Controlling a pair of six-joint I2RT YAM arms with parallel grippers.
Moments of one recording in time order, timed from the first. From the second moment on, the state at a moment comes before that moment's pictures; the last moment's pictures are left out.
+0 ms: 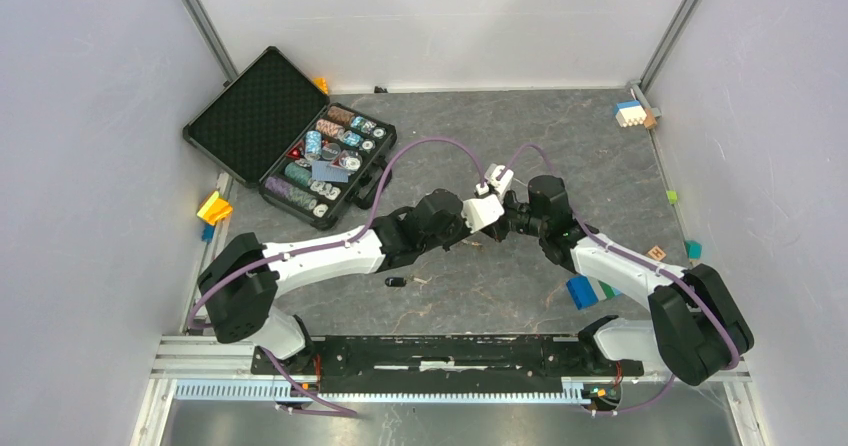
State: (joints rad) left arm -1.01 1.53 1.00 -0.04 -0.18 0.31; right arm 0.50 1.28 0.56 0.29 -0.57 -0.13
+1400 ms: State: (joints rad) left arm -0.70 1.46 0.81 -0.12 0.22 0.23; right arm 0.56 1.17 0.53 0.17 -0.46 -0.48
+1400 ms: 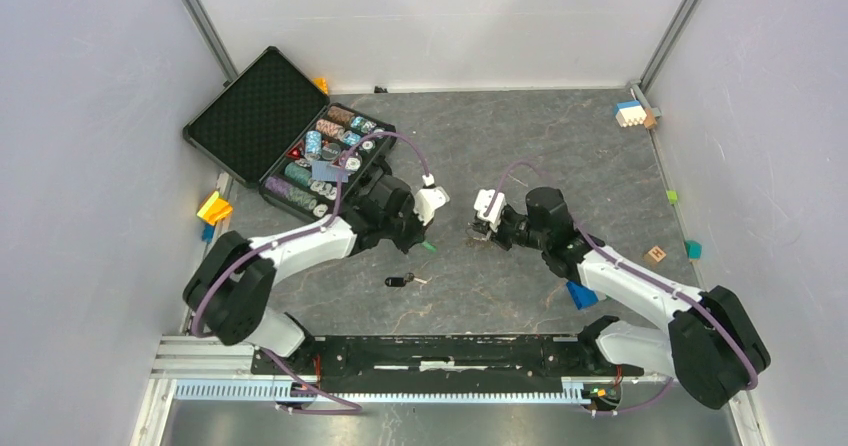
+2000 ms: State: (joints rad) left arm -0.64 1.68 0.99 -0.26 0.43 0.17; right arm 0.61 1.11 0.48 0.12 -0.34 -0.64
